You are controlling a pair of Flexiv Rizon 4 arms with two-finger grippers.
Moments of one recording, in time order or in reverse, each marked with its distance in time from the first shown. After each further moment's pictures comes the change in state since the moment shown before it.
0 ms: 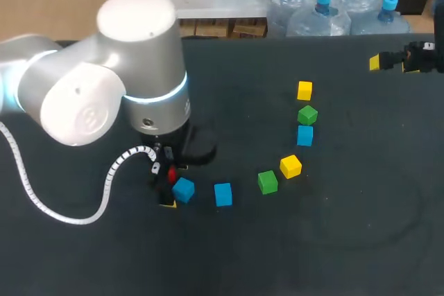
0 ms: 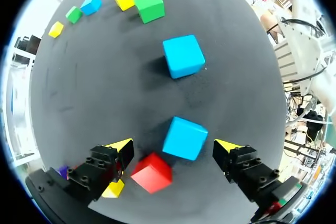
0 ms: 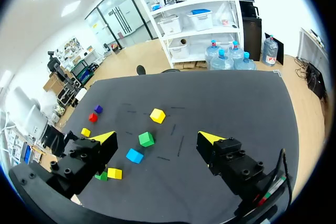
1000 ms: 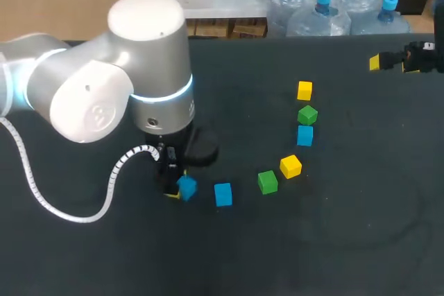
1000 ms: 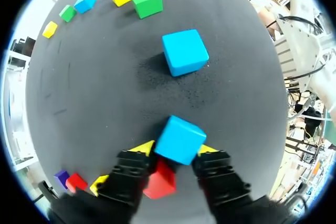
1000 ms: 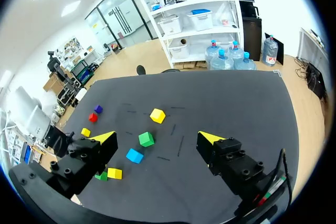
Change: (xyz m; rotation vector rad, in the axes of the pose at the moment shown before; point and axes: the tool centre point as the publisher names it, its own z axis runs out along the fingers) left arm 0.000 0.001 0.009 0.029 0.019 0.018; right arm 0.000 0.000 0.000 0.000 0.000 0.000
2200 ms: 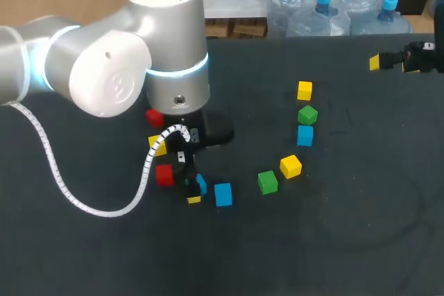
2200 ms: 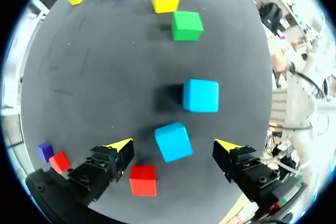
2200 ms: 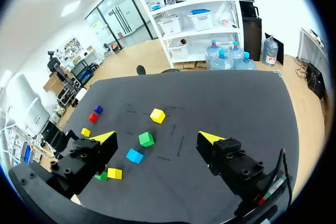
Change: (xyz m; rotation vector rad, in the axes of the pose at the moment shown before) left arm -0.034 -0.001 -0.022 0.096 -0.033 -0.380; right arm 0.000 0.000 0.000 0.000 0.000 0.000
